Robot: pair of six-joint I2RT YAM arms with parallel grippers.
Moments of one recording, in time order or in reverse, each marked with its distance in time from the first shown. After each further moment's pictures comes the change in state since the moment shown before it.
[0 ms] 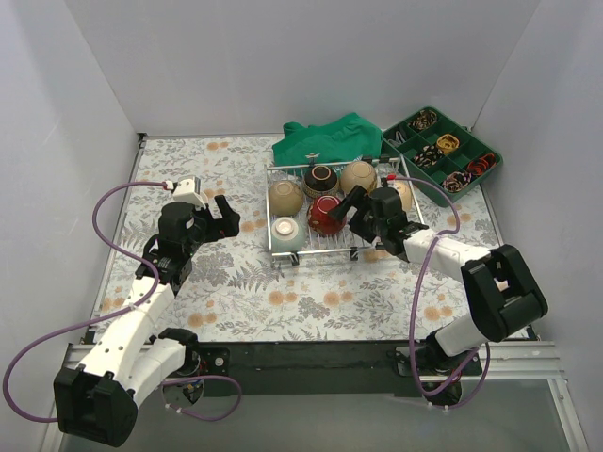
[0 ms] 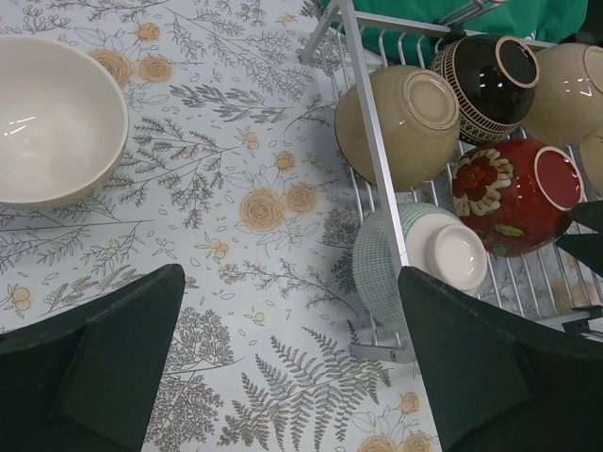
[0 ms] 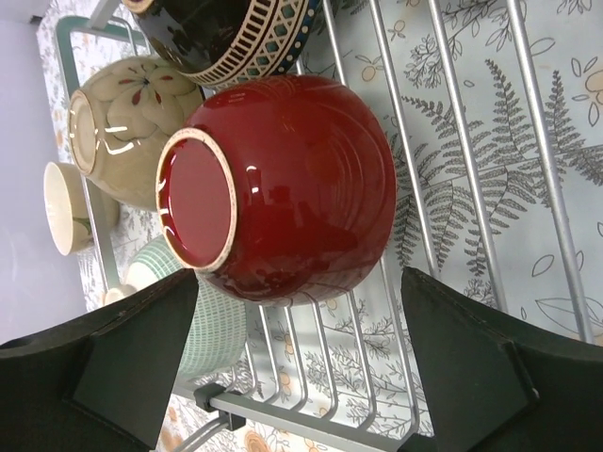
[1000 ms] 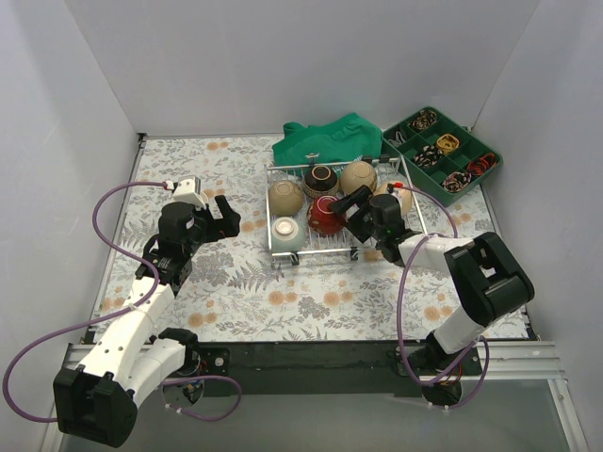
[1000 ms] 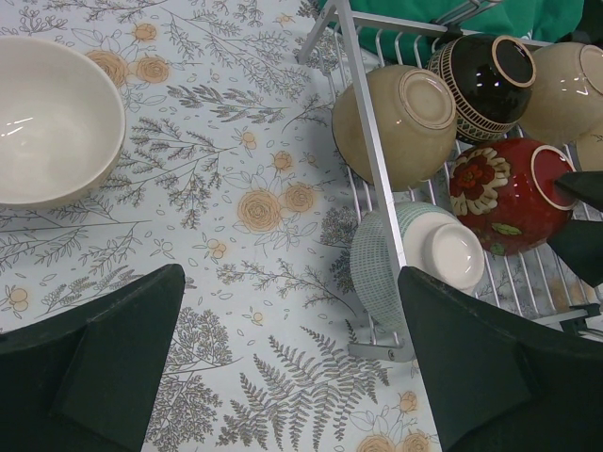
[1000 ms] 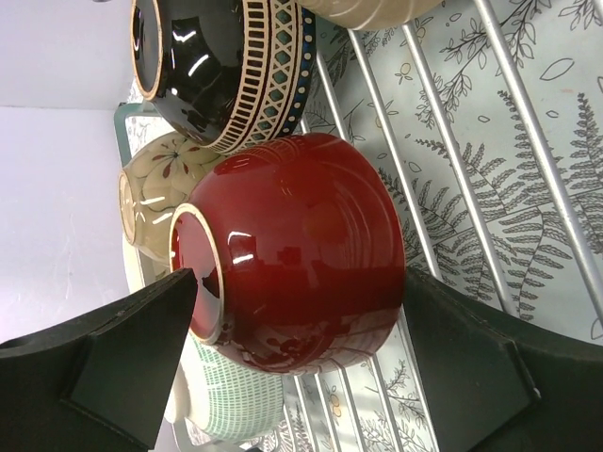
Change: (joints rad) left arm -0.004 -0.004 0.000 0.000 0.002 0.000; right arm -0.017 0.106 -0.089 0.312 0.042 0.194
